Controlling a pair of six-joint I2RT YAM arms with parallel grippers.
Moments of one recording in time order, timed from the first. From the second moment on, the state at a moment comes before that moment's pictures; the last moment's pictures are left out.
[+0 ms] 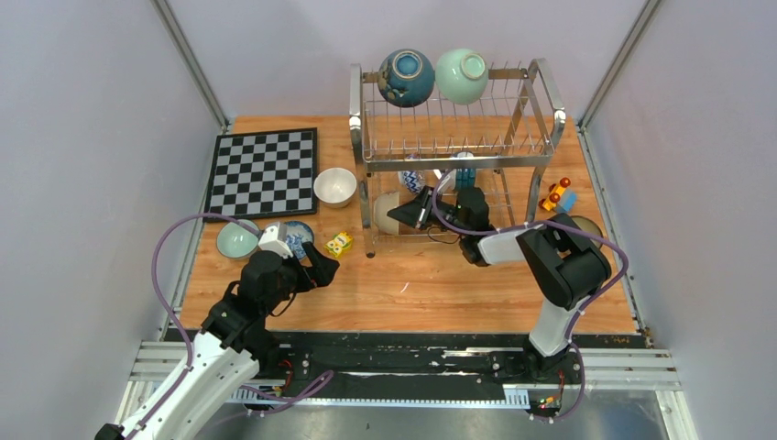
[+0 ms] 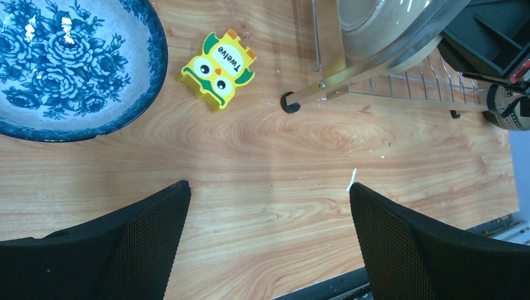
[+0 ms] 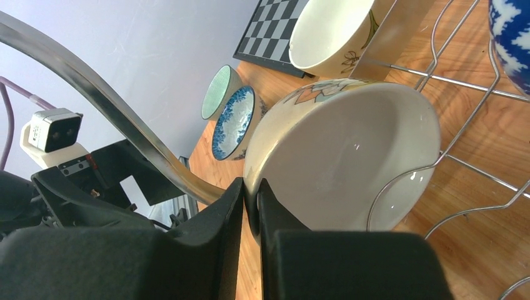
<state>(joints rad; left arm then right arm) -0.51 0.38 0.35 -0.43 -0.10 -0.68 0.53 1.76 0.71 1.02 -0.56 0.88</state>
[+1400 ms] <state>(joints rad) -0.51 0.38 0.35 -0.45 -0.10 -0.71 0.48 1.94 0.74 1.35 -0.68 1.24</state>
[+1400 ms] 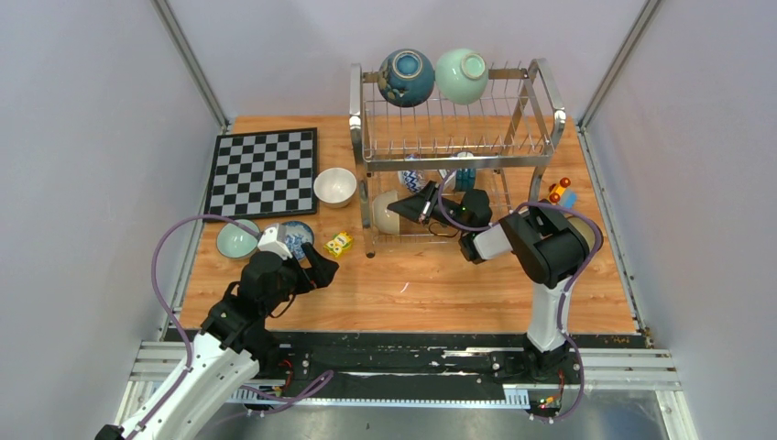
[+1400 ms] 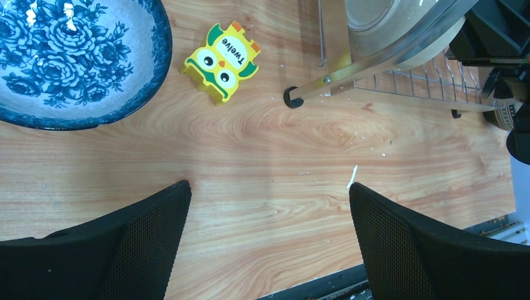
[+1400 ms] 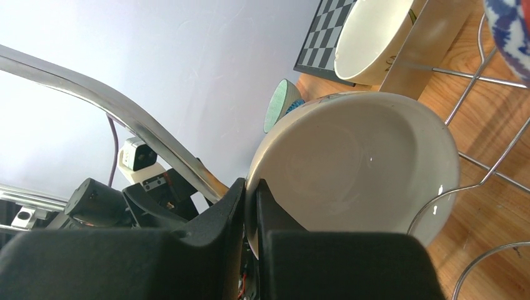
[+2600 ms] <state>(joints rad) -0.51 0.37 0.36 -0.46 -0.10 -0.72 0.44 1.93 0.76 1.33 -0.71 1.31</state>
